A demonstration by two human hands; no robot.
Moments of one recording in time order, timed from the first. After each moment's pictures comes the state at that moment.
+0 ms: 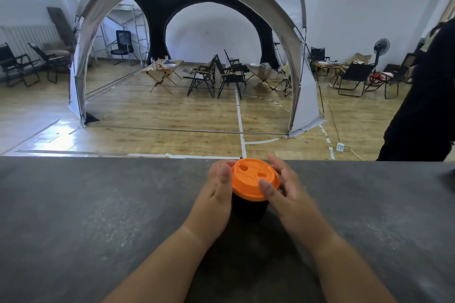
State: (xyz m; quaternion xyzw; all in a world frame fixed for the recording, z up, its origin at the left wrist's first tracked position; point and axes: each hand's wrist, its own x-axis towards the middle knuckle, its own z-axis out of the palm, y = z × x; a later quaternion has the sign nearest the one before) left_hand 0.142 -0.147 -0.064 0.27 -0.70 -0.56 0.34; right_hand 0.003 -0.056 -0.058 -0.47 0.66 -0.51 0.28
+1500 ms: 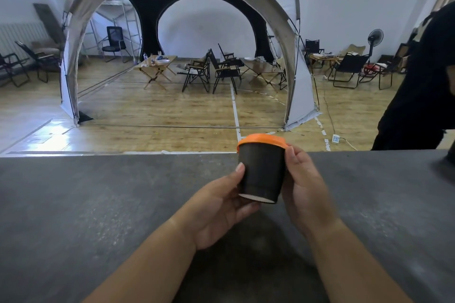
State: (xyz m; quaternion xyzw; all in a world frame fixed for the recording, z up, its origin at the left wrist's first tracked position) left_hand 0.140 -0.135 -0.042 0.23 -0.41 -0.86 0.19; right_hand -0.007 -0.066 -0.054 -0.31 0.48 -0.75 0.33
